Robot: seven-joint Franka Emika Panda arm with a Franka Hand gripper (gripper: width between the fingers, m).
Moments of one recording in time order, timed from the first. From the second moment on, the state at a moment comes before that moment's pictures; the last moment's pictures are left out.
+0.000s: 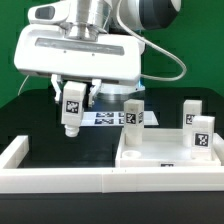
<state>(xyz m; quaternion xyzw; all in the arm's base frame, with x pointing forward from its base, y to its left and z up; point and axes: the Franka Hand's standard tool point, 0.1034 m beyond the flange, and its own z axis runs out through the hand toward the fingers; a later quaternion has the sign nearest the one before) 0.584 -0.085 0.109 0.97 -0.03 0.25 0.06</state>
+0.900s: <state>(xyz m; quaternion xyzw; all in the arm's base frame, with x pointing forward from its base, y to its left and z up) 0.610 -0.055 0.111 0.96 -0.03 0.27 0.03</state>
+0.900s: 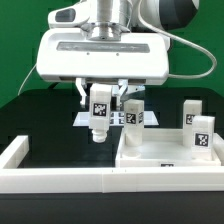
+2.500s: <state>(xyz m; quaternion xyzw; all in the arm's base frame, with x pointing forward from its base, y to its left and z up) 0.602 -0.016 0.091 0.96 -0.04 0.28 0.00</state>
